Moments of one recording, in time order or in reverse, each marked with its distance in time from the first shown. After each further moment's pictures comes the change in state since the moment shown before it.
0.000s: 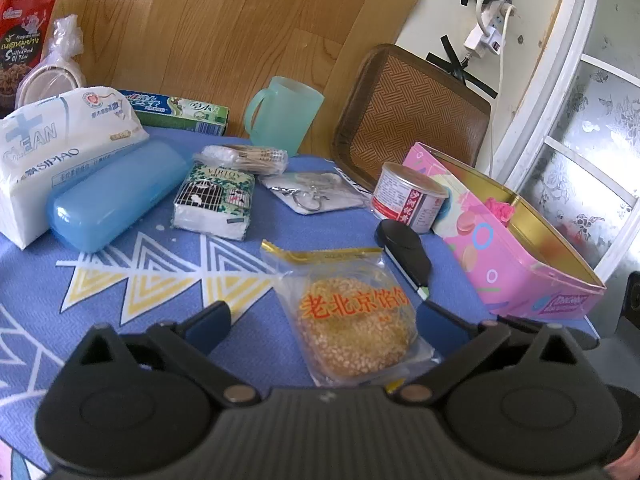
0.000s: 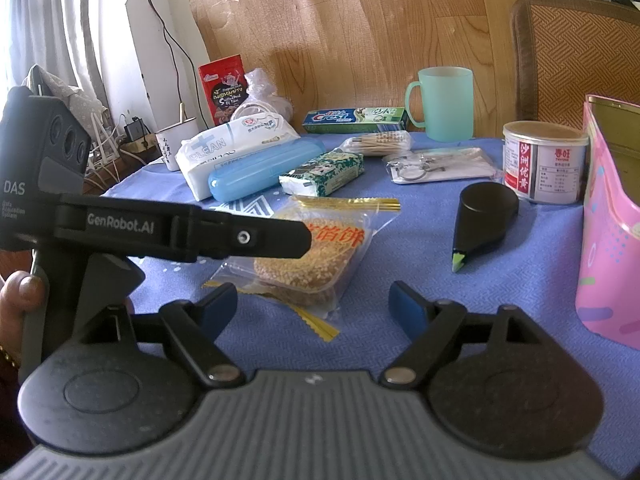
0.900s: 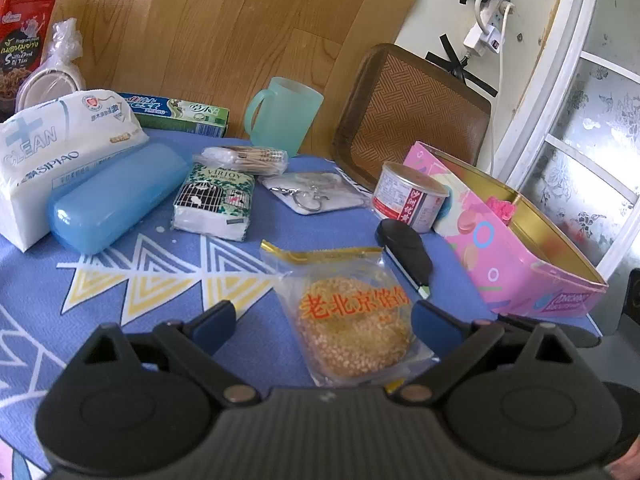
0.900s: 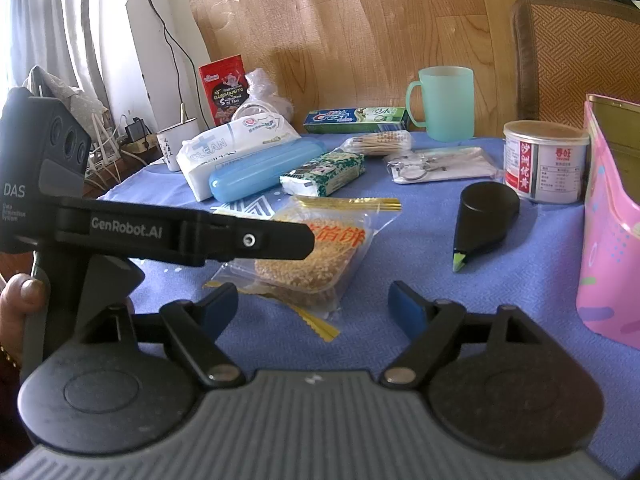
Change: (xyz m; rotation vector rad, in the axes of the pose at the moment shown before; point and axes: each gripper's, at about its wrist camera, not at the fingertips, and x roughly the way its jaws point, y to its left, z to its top) left arm 0.000 0.000 0.000 0.009 -0.002 0.007; right arm 0.000 0.000 0.000 0.002 0.000 -0.001
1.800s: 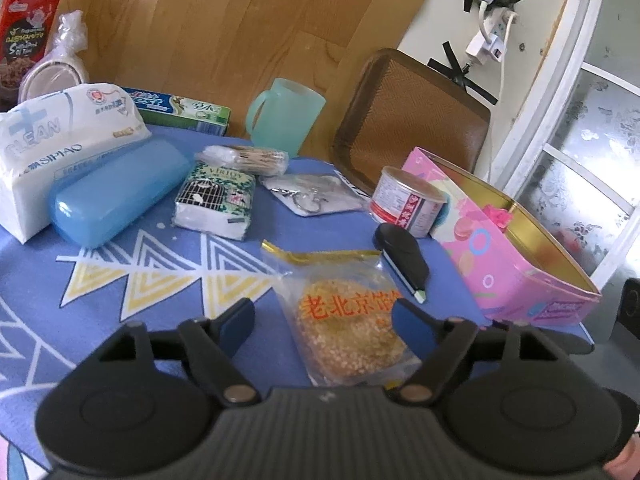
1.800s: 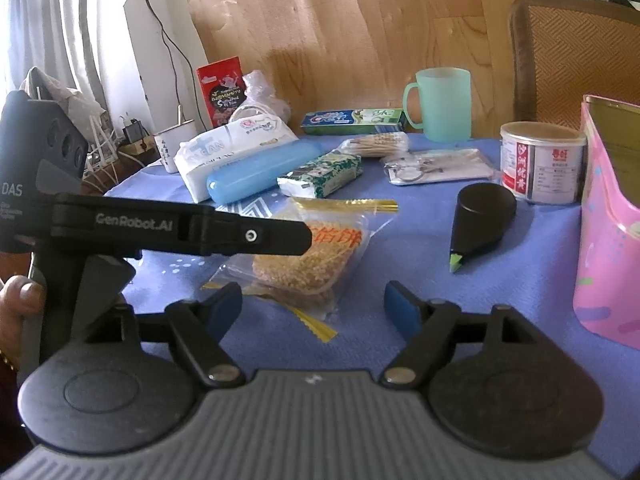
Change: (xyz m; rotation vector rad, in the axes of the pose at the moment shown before) left arm -0.002 0.004 -0.001 -0.030 -0.007 -0.021; right arm -0.001 0.001 0.000 0.003 -0.003 -0.007
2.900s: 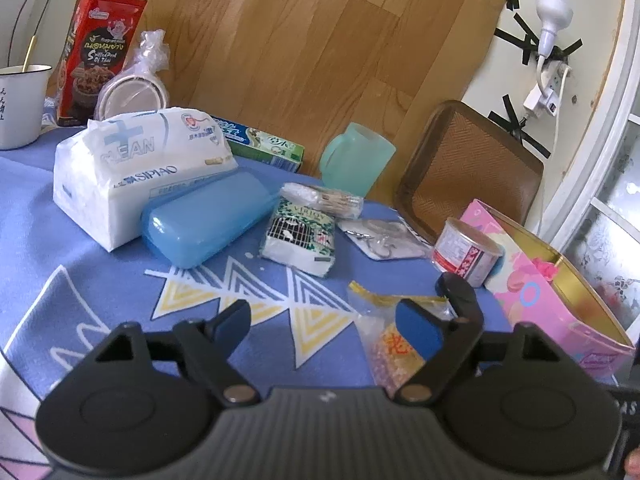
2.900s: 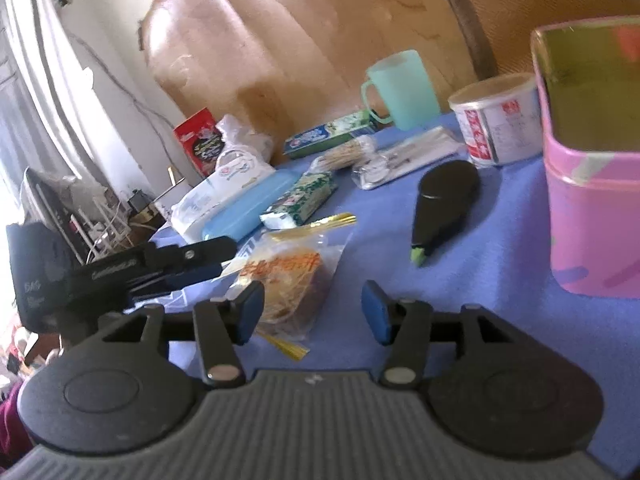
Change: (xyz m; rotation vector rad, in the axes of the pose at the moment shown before) left arm -0.022 0.025 0.002 -0.103 -0.126 0.150; right arm -0.018 -0.040 0.003 0.273 -0.049 0.093
